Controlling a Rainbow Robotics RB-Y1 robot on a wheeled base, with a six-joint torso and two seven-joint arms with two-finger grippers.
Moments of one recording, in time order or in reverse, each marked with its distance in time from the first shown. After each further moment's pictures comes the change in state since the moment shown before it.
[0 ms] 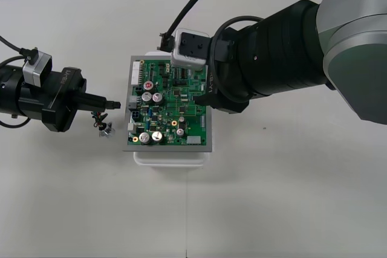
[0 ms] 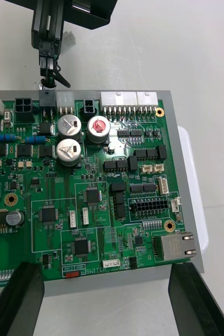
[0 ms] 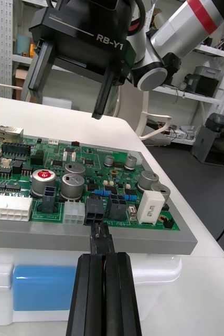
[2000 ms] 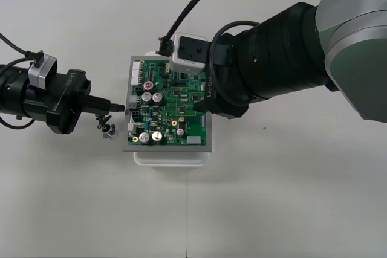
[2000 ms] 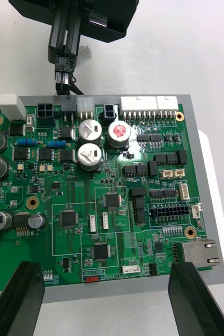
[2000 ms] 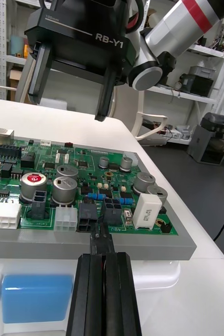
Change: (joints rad) right arm 0.000 -0.002 0.000 0.015 -0.055 0.000 0.000; left arm 0.000 -0.016 0.000 -0.010 -0.016 0.000 -0.001
